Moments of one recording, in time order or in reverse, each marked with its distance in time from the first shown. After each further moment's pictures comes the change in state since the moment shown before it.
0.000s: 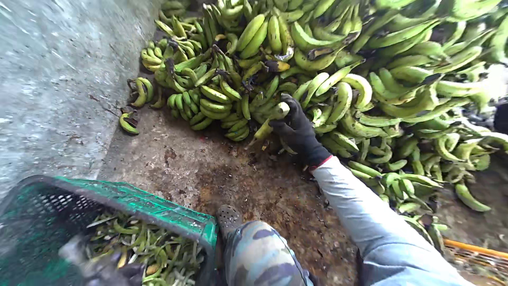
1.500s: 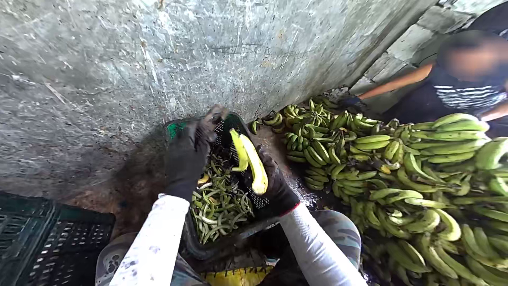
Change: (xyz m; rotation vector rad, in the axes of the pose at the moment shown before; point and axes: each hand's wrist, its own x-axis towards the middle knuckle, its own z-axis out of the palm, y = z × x) left_hand -0.050 0.089 -0.159 0.727 0.478 0.317; right_hand -0.171 -0.337 0.234 1.195 -0.994 0.222
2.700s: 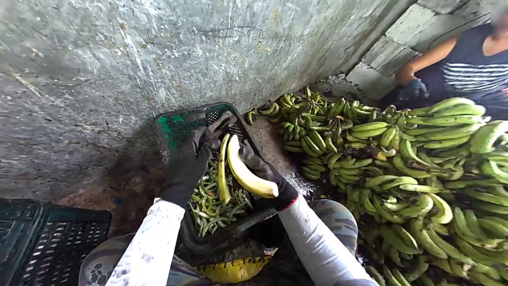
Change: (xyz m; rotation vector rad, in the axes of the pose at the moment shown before) left_hand -0.013 0.000 0.010 -0.162 -0.232 0.000; right_hand -0.004 -0.008 0.012 -0.108 -0.289 0.102
